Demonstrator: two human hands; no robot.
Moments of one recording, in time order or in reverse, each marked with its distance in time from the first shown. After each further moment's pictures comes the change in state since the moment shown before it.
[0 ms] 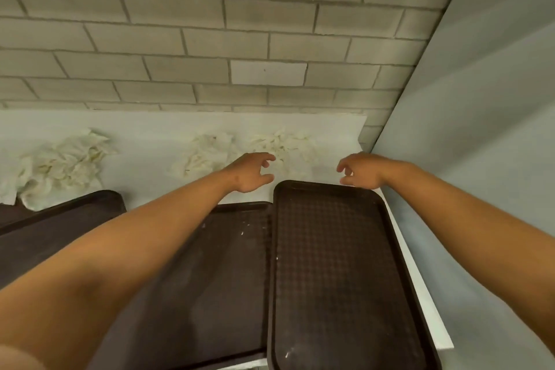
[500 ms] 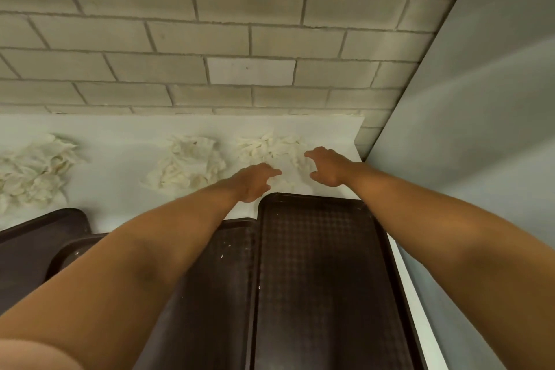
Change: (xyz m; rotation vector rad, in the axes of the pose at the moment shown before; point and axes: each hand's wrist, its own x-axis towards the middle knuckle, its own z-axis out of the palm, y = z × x) left_hand 0.097 -0.016 0.048 0.229 -0.125 0.072; right_hand 0.124 0.013 0.022 0.131 0.096 -0.005
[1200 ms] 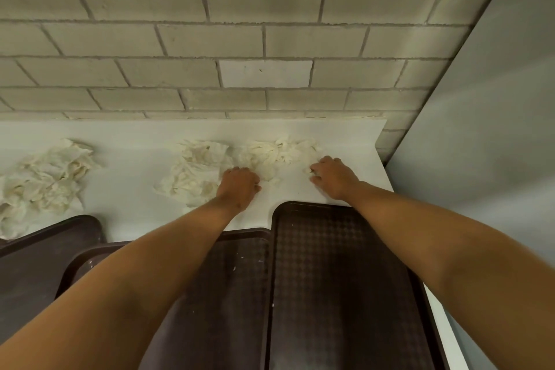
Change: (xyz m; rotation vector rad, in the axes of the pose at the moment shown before) left_hand -0.016 -0.040 0.003 0.267 0.274 -0.293; right_hand 0.043 -0.006 0.043 0.042 0.190 -0.050
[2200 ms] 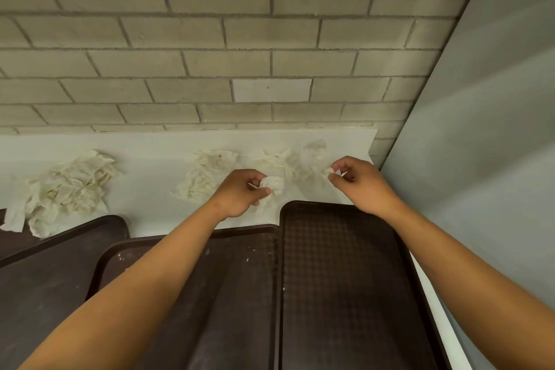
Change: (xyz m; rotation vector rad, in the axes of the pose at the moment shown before) left_hand -0.095 0.004 -0.094 -0.941 -0.036 -0.005; right_hand -0.150 -0.058 -0.090 0.640 0.317 0.075
